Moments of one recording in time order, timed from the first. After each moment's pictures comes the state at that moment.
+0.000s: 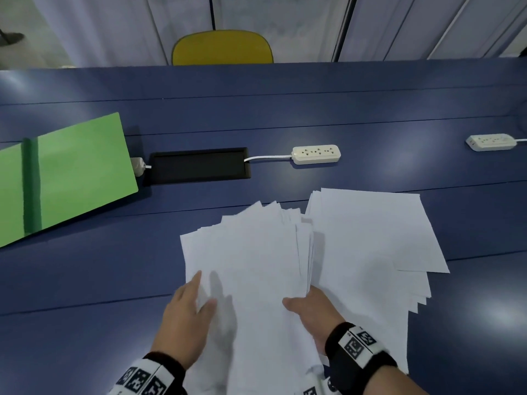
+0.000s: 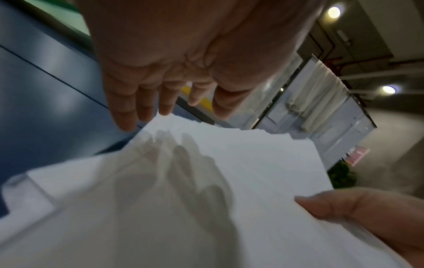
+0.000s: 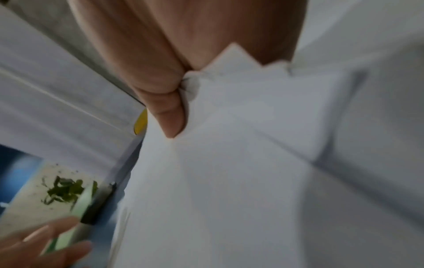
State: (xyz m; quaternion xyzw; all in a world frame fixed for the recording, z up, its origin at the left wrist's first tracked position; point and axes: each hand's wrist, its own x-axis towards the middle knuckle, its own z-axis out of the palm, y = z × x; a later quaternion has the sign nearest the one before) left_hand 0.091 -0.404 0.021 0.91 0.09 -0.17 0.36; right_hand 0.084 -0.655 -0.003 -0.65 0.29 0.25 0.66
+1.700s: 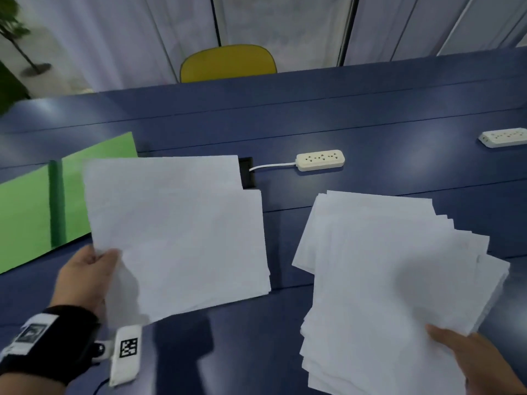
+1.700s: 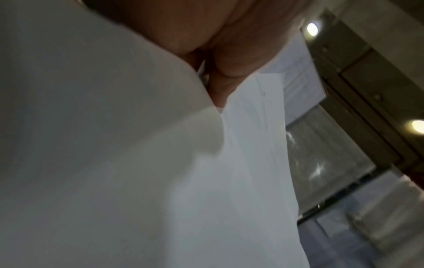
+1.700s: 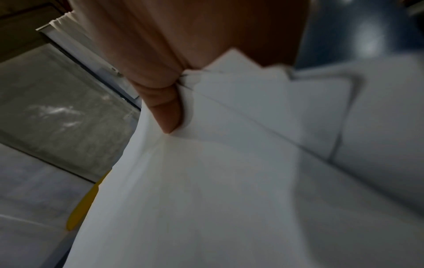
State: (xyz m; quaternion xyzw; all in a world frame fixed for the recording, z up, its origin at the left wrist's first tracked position) left_hand 0.172 -0.286 0.086 0.79 0.30 0.06 0.53; right_hand 0.014 -0.831 0.031 -0.58 0.51 0.02 0.64
